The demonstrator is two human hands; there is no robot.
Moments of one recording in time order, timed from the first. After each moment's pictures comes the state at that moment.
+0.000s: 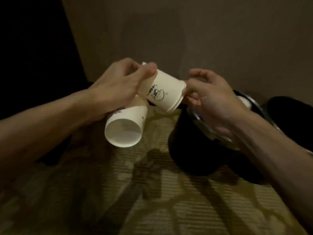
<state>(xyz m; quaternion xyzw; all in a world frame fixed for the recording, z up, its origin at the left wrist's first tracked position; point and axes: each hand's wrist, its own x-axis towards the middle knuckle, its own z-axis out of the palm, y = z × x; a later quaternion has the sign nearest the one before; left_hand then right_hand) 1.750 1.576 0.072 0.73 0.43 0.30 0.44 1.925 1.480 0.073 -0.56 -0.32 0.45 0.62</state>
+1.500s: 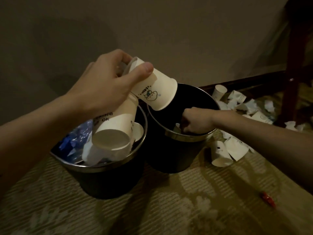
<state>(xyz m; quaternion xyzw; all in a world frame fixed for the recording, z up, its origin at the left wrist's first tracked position) 2.027 1.487 0.097 0.86 0.20 0.23 0.41 2.236 1.327 0.024 -0.82 -0.52 0.22 -0.07</state>
